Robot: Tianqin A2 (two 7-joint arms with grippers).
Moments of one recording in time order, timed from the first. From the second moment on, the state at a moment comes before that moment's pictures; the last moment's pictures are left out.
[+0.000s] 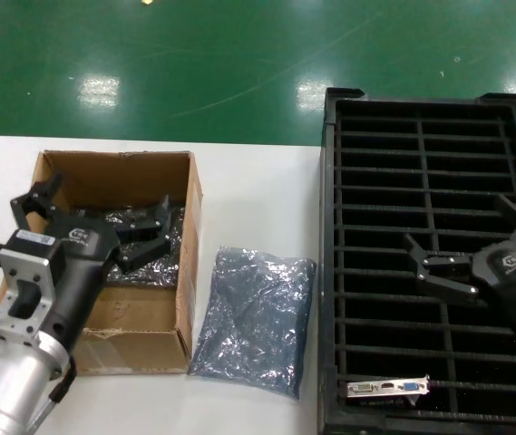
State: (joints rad) left arm -0.15 -0.52 1.81 -1.73 -1.97 -0.13 0.07; right arm 0.22 0.47 -1.69 1.57 1.78 -0.32 0.13
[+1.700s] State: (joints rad) left arm -0.02 -0.33 1.62 -1.61 -1.82 -0.02 0.01; right arm 0.03 0.32 -1.61 1.60 1.80 -0.04 0.02
